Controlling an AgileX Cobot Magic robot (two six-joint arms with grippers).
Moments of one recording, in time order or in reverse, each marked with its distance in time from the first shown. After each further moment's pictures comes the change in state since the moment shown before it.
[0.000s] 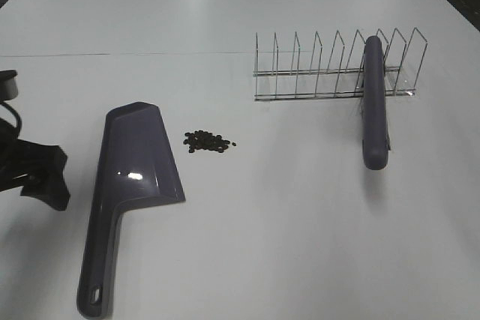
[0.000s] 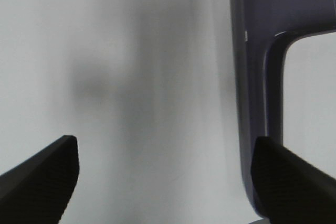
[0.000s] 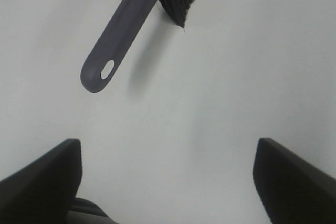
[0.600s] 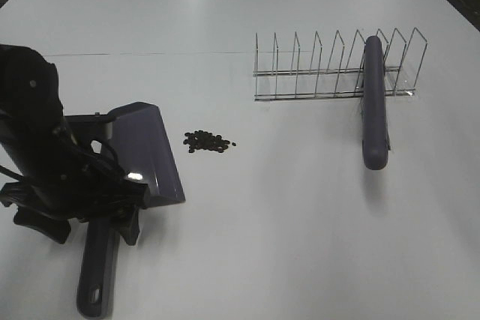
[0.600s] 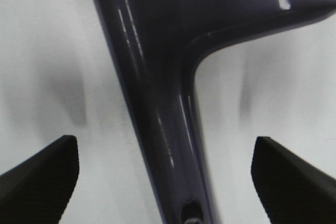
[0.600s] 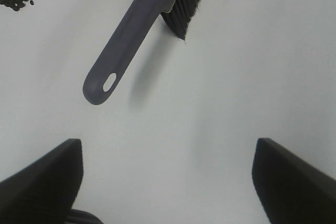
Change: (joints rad) left arm -0.224 0.313 -0.126 -0.009 -0.046 -0.128; right arm 0.000 0.000 0.000 0.004 -0.034 0.000
